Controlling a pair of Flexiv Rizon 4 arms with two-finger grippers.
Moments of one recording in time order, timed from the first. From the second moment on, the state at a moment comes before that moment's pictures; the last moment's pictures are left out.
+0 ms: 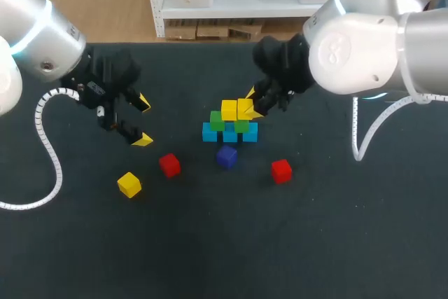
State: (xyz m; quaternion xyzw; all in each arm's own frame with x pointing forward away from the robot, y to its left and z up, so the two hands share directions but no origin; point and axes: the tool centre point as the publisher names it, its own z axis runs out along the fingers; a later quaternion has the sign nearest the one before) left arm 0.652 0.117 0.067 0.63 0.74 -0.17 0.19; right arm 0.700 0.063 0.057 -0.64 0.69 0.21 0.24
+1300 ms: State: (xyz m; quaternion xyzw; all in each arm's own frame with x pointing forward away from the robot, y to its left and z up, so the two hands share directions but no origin) left arm 0.652 0.117 0.067 0.63 0.74 -0.17 0.19; right arm 0.702 0.064 0.052 -0.64 0.70 0.21 0.23
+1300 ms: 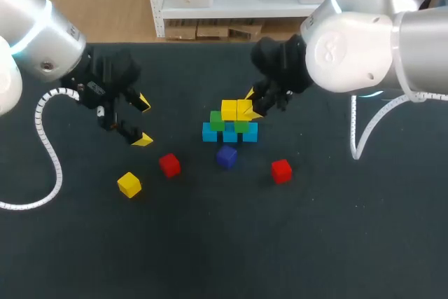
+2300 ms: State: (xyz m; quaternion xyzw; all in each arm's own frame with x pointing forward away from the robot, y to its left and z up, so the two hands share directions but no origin) left arm 0.652 0.117 0.067 0.63 0.74 -0.17 0.19; right arm 0.713 0.058 0.066 -0.63 0.70 0.21 0.25
